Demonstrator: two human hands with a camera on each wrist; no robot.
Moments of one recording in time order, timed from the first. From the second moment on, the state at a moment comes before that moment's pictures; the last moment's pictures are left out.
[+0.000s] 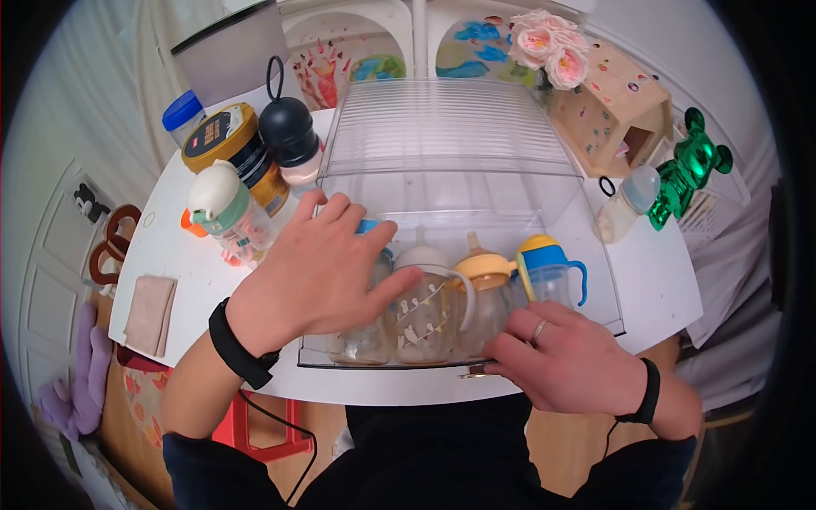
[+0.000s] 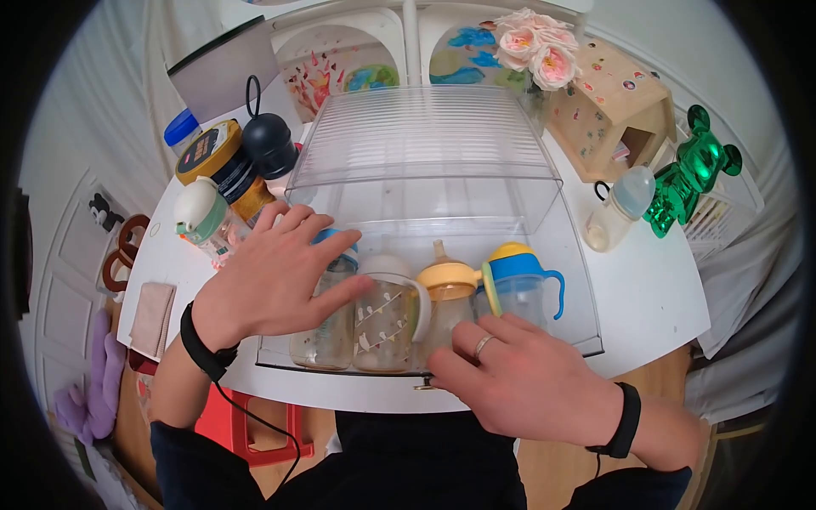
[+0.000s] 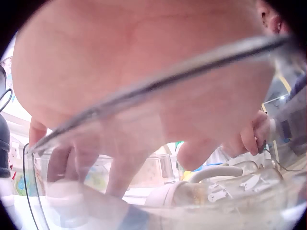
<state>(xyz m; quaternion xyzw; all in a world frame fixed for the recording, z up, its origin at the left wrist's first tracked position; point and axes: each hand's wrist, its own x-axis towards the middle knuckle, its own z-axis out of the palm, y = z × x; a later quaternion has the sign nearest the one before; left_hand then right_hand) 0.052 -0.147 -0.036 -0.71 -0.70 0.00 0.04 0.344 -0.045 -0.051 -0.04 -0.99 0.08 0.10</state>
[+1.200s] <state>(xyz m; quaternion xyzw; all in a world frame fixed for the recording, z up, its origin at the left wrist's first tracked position) -0.060 -0.217 -0.034 -0.44 -0.81 -0.38 0.05 0.349 -0.034 -0.061 -0.01 -0.94 0.23 0.24</state>
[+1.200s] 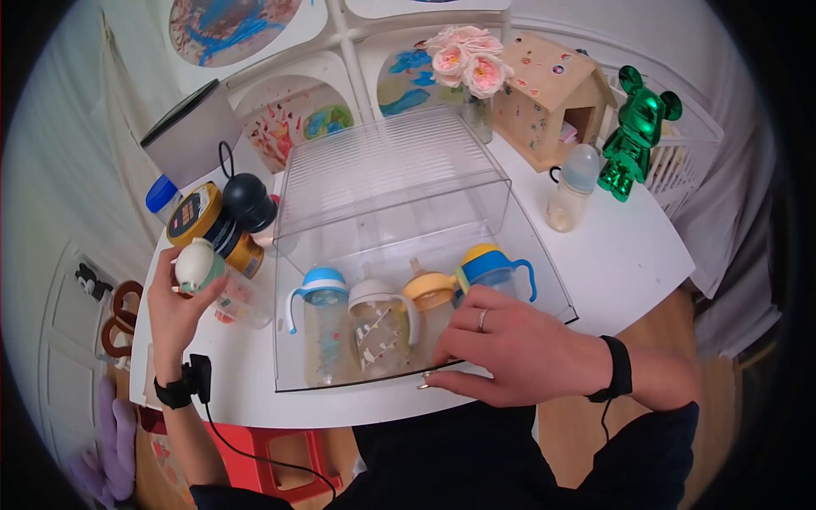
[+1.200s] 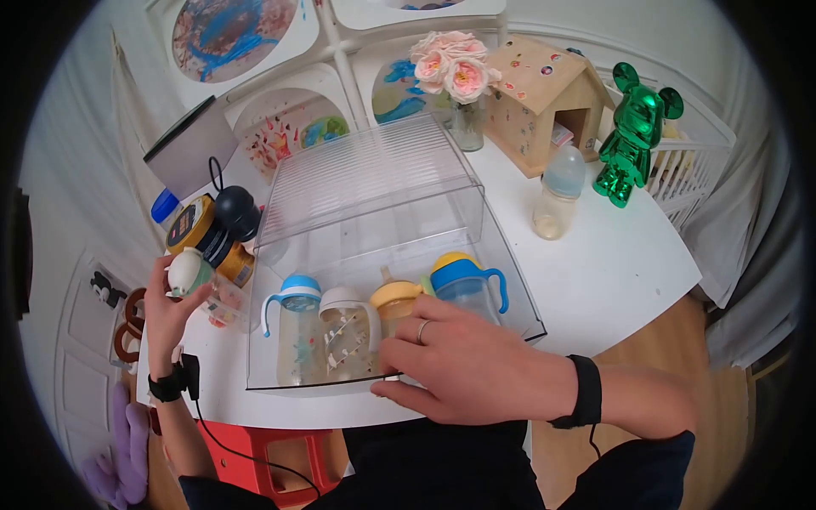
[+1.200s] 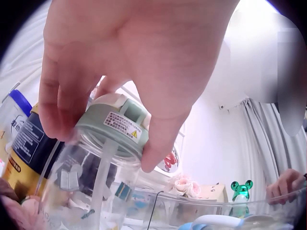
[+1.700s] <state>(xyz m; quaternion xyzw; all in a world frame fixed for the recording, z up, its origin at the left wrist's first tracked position) 0.051 -0.149 0.042 -0.75 -0.51 -0.41 -0.02 0.391 0.008 -0.001 -0.16 -0.93 0.00 0.32</state>
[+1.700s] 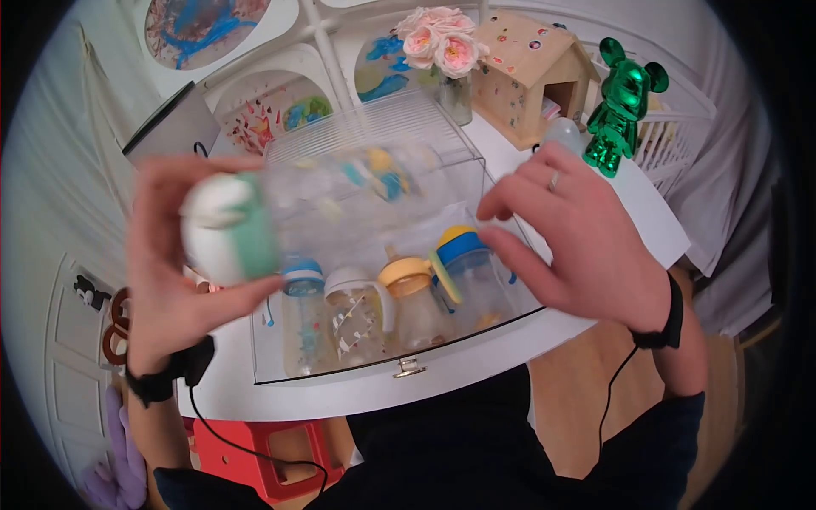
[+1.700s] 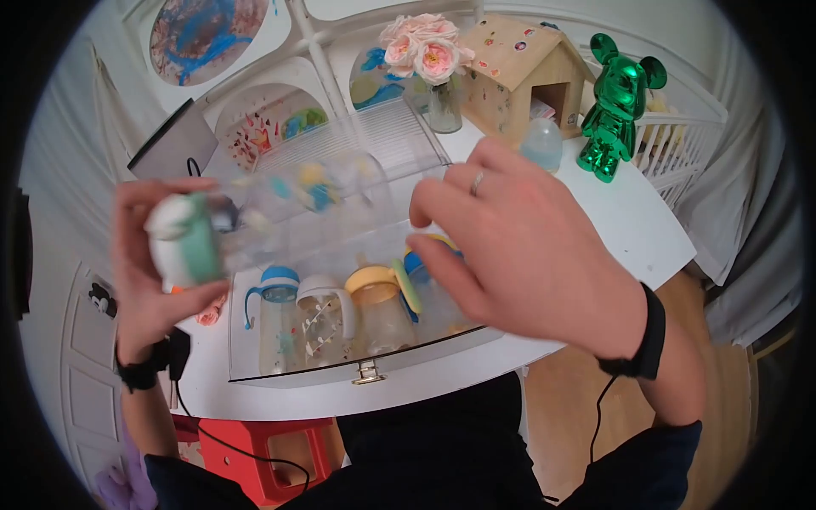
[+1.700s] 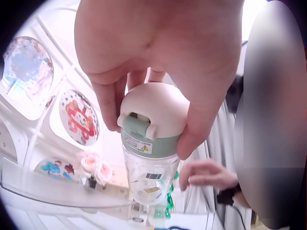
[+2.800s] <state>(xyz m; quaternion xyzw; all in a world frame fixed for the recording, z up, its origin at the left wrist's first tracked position) 0.087 -0.067 -0.022 -0.72 -0.68 -0.03 0.10 0.374 0.052 -0.062 -0.16 -0.96 -0.13 0.21</state>
